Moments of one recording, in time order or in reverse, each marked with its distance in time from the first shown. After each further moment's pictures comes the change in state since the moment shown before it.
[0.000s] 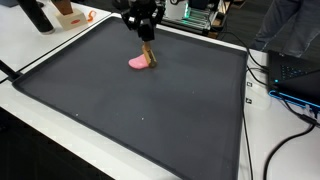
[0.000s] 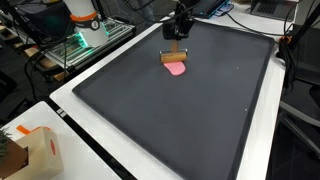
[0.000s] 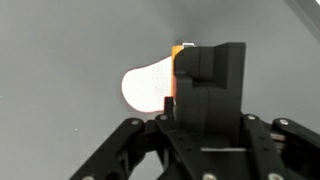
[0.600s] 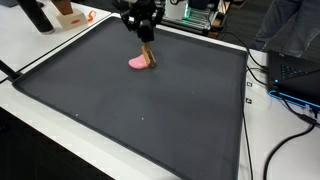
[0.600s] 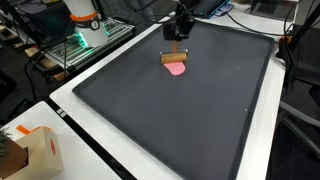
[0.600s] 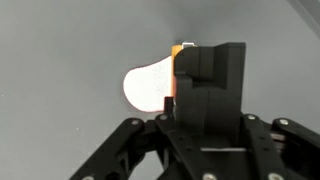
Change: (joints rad) arm 0.001 0.010 0.000 0.009 -0.010 0.000 0.004
